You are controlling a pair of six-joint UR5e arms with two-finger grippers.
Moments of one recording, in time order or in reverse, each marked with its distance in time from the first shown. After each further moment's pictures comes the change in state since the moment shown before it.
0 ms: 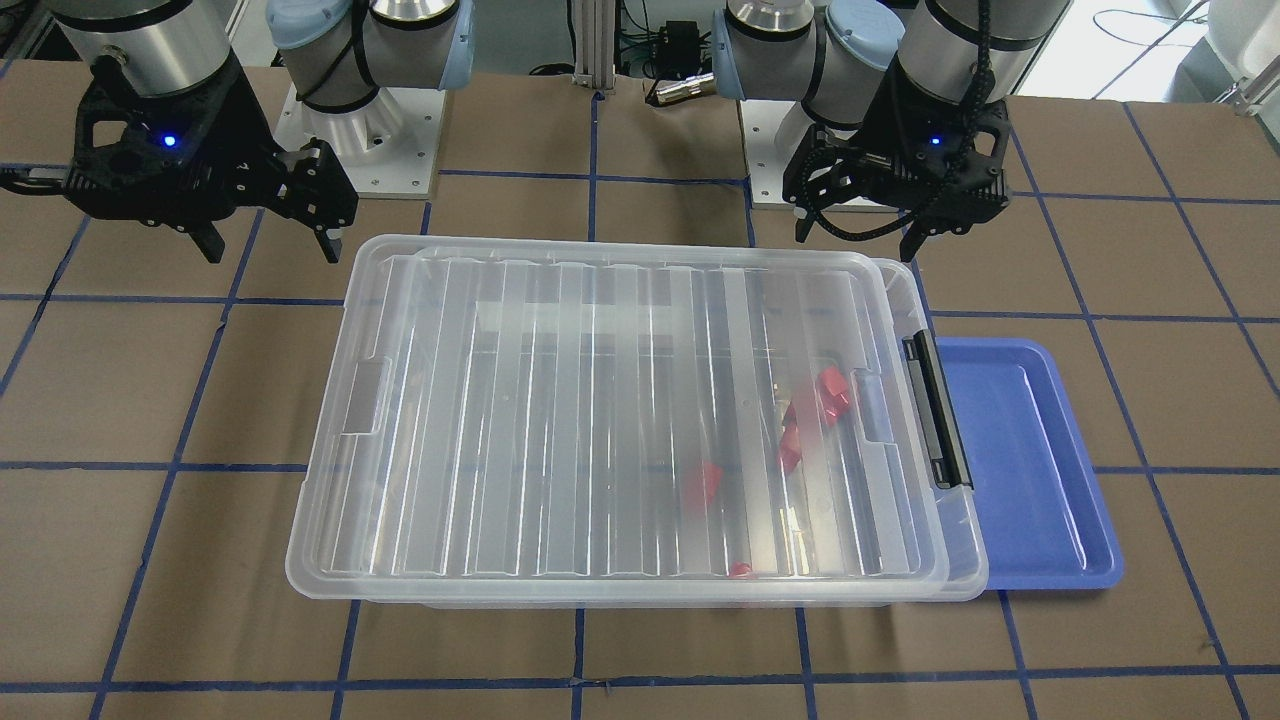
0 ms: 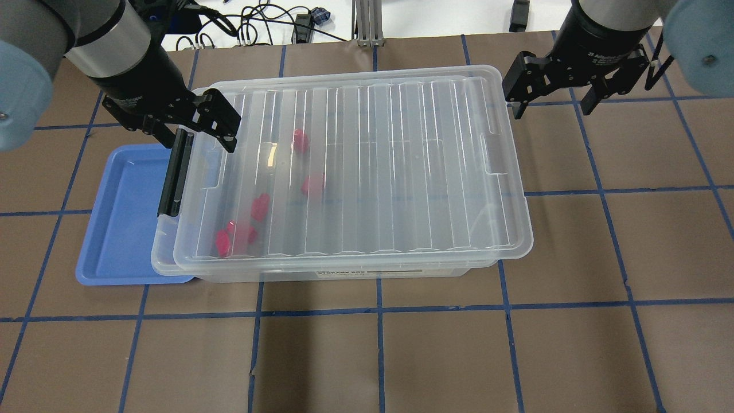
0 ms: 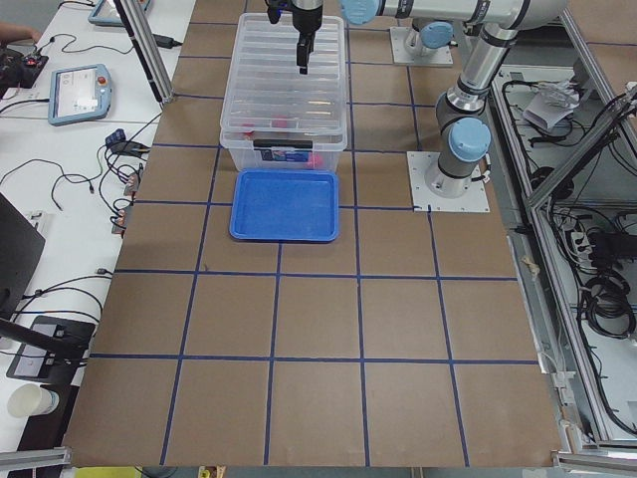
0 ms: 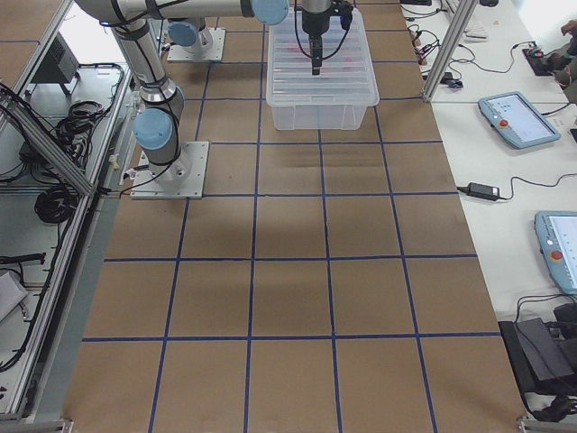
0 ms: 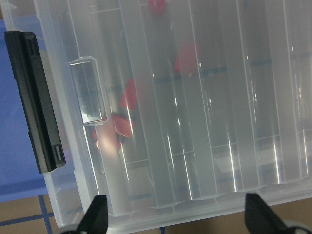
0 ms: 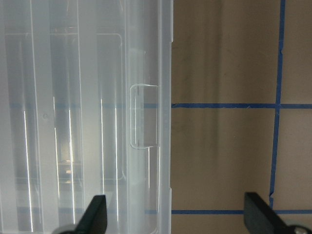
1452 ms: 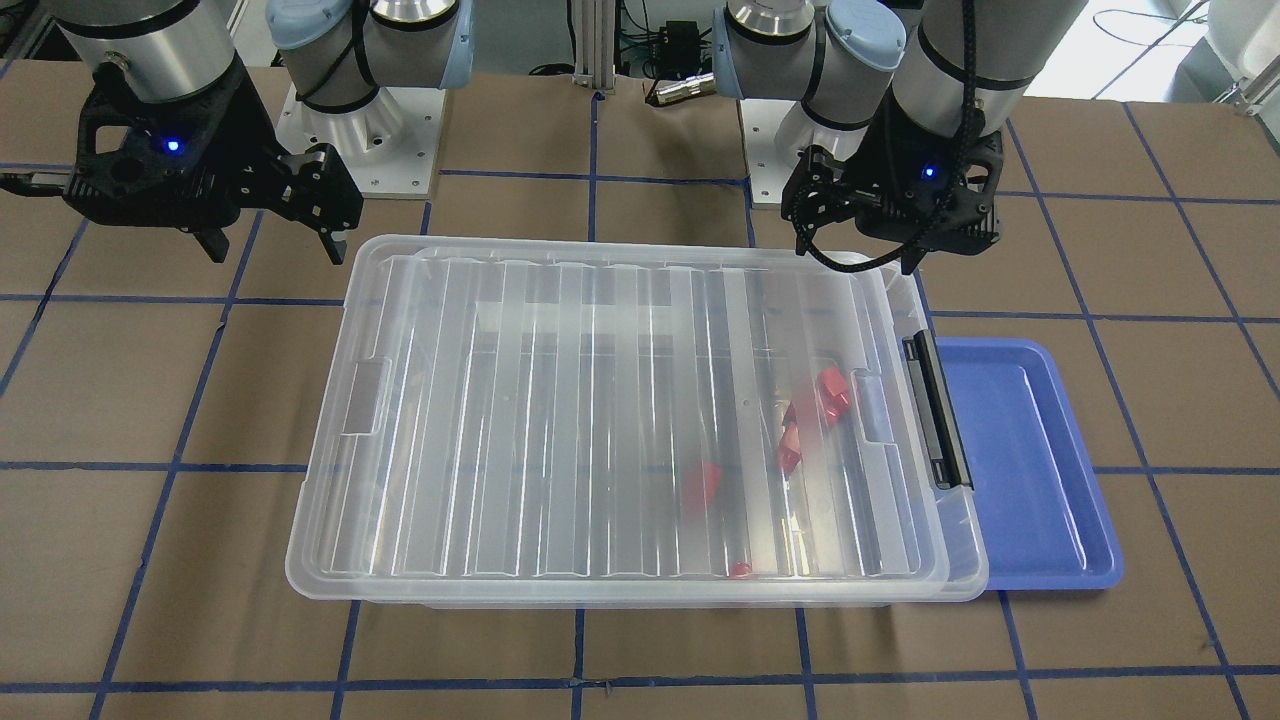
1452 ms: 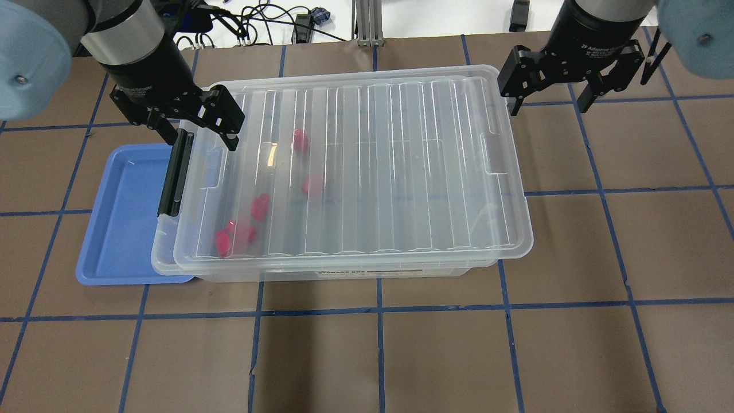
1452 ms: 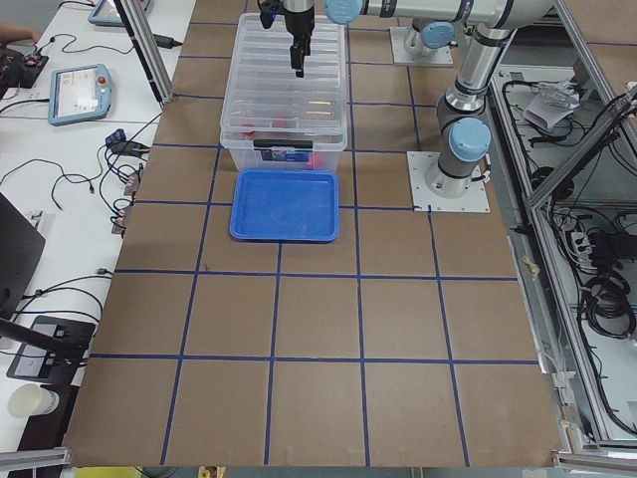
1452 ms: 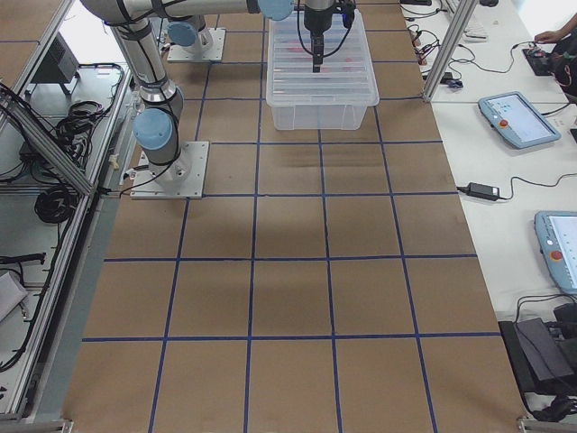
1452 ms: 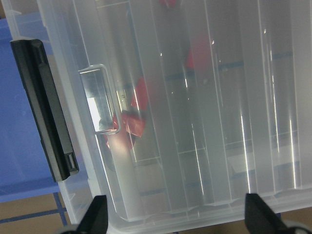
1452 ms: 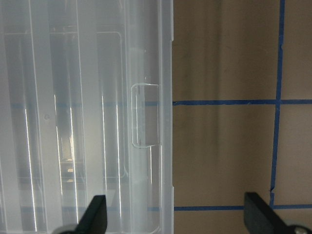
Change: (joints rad) left arm -0.016 -0.045 0.035 -0.046 0.026 0.000; right arm 0.005 0.012 -0.017 0.020 -0.004 0.018
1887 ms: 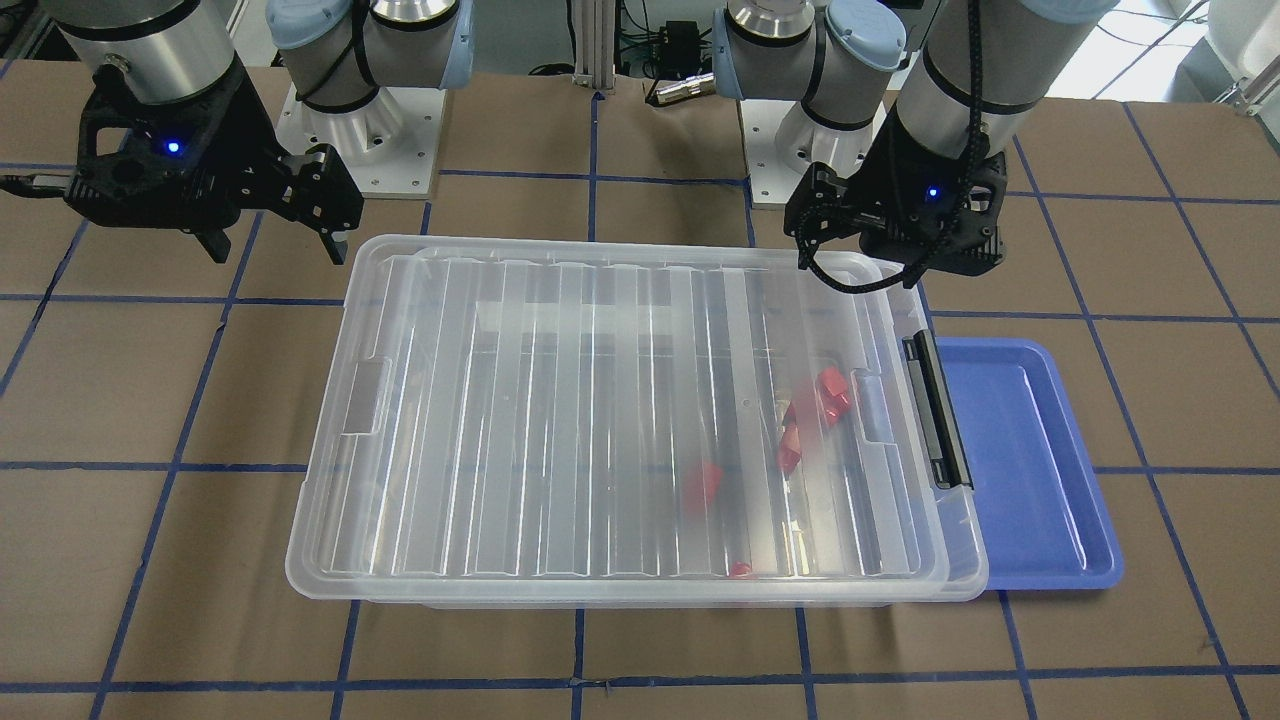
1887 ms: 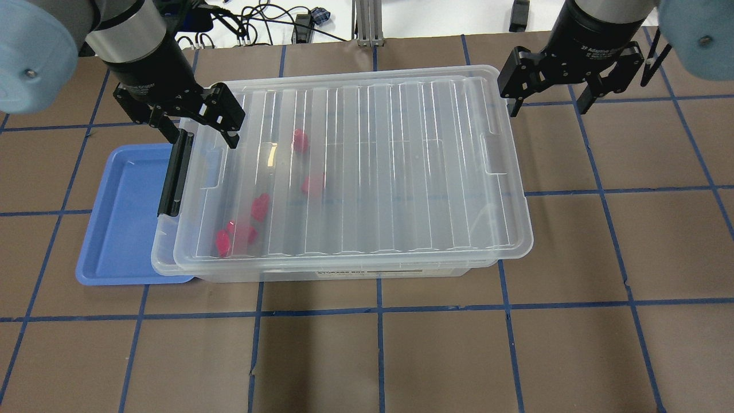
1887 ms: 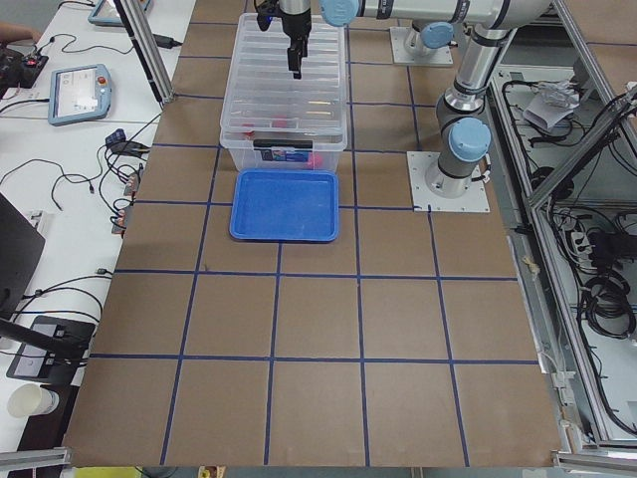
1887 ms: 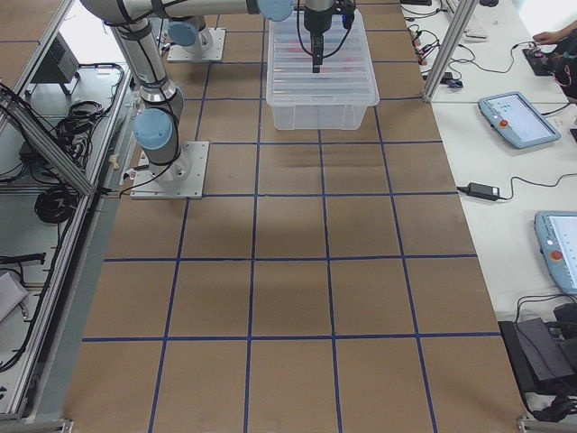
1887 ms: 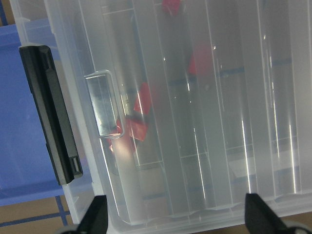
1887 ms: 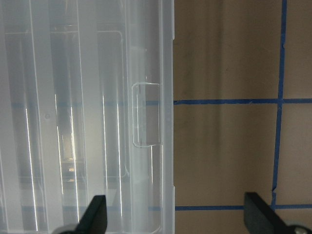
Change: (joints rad) left arm 0.005 -0.022 0.004 0.008 -0.001 0.001; right arm -0.004 0.001 0.003 -0.001 0.006 -0.001
